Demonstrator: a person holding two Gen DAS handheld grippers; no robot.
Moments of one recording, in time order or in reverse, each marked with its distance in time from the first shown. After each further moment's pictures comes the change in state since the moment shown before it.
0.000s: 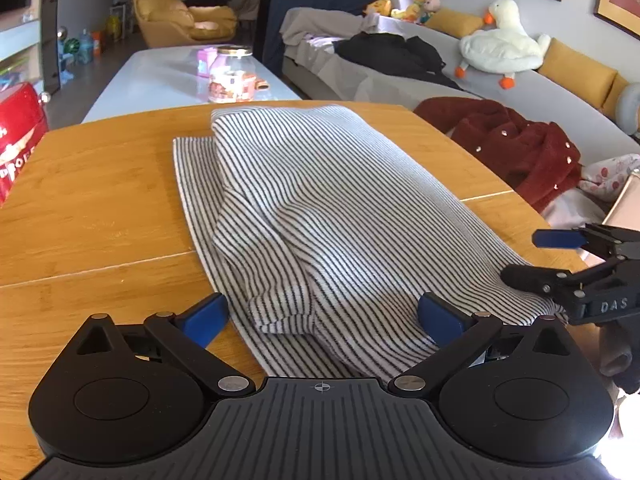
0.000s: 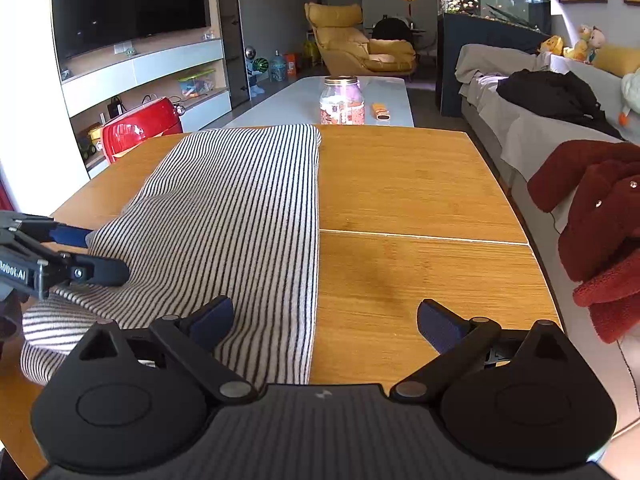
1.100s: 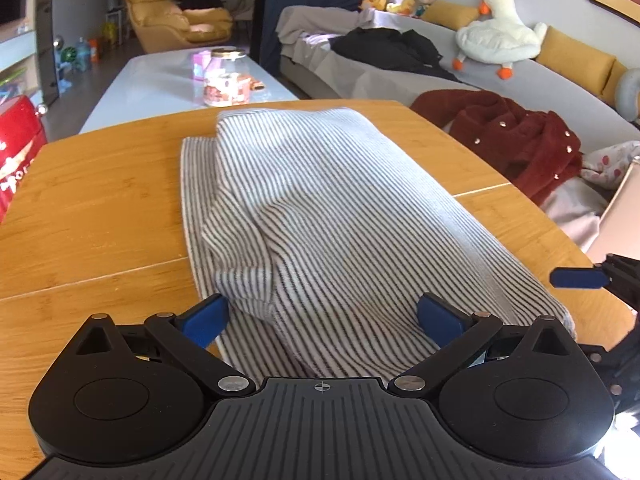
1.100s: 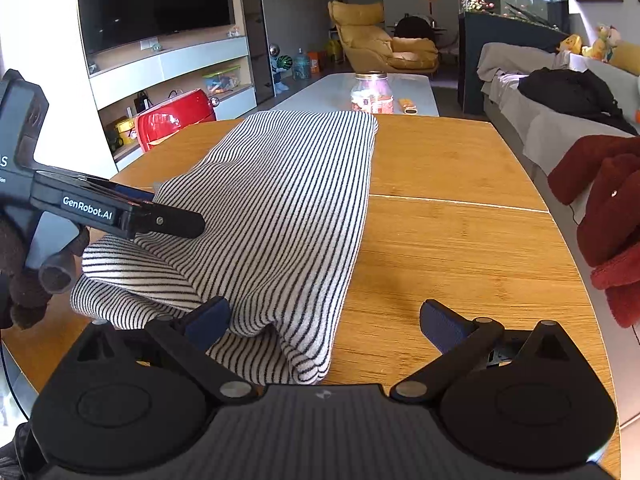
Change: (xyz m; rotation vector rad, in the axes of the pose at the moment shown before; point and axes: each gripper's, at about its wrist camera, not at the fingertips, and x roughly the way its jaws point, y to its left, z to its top) left arm -0.003 -0.012 0.005 0.035 0.015 0.040; right arm -0.036 0.020 -0.026 -0.010 0.009 0.083
